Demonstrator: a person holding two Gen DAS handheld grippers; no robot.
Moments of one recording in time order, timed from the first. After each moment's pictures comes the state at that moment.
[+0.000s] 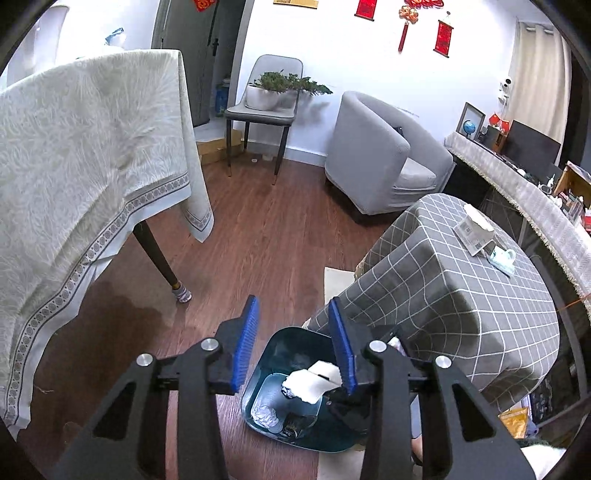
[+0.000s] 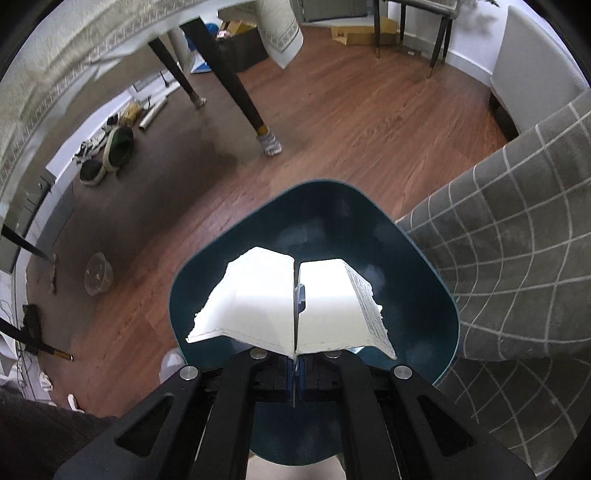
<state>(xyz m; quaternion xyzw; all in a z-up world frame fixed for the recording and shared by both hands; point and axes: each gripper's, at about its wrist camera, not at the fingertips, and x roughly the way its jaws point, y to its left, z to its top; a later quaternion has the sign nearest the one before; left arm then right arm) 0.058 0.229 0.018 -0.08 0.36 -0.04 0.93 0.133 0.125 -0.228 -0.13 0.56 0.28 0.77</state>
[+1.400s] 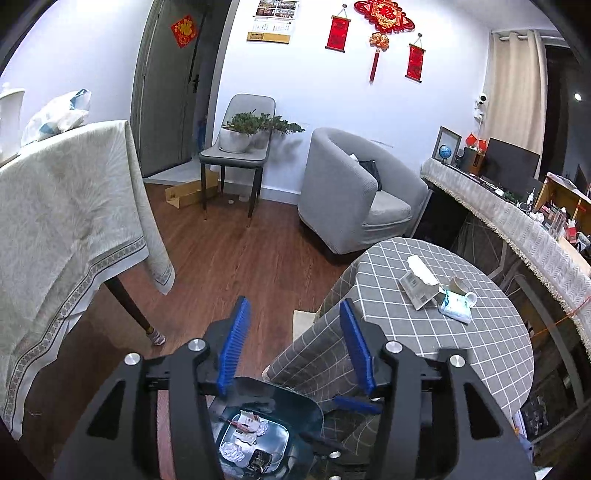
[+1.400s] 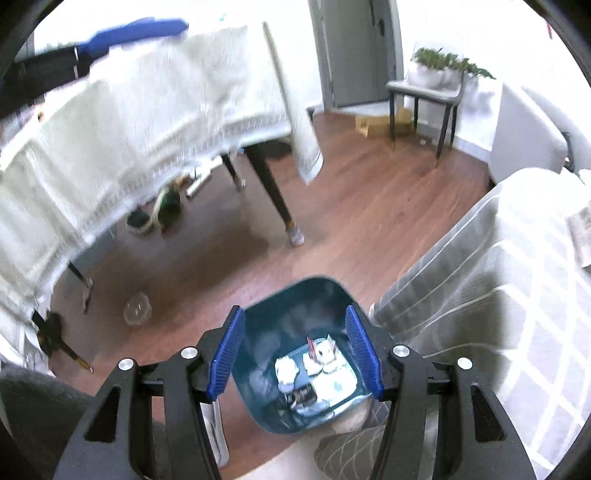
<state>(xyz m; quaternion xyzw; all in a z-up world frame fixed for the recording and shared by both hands) 0.074 0.145 0.083 -0.07 0.29 -0.06 0.95 0.093 0.033 -0.066 -0.08 0.38 0.36 0.85</state>
